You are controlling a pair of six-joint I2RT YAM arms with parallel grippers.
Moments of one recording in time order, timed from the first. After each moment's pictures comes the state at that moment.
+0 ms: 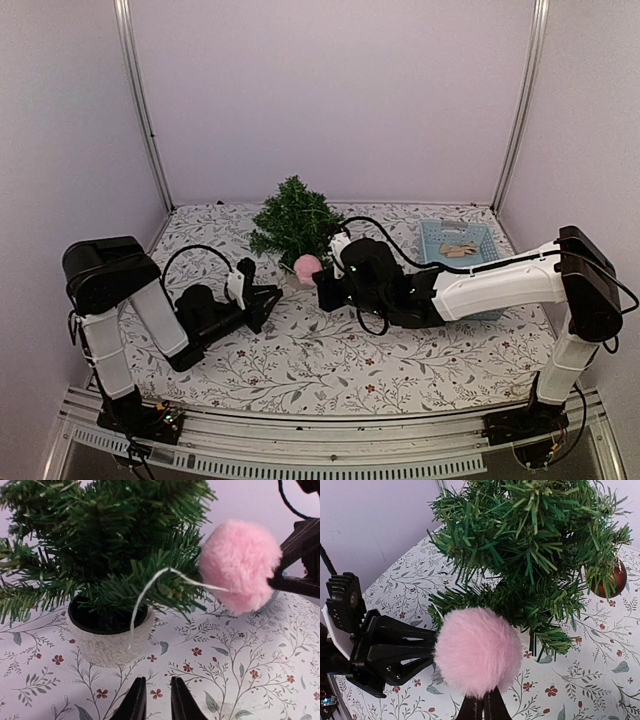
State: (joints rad) left arm -0.72 1.89 0.31 1.51 0.07 -0.12; right arm 1.09 1.78 1.11 0.23 0.33 0.40
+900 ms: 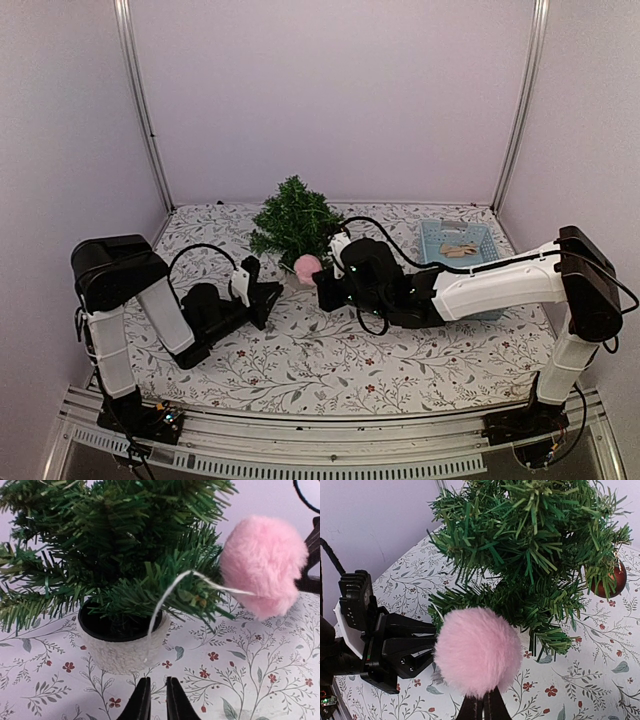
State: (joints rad) left arm -0.72 1.96 0.37 1.51 0.02 -0.07; right arm 1.09 1.78 1.11 0.23 0.34 0.39
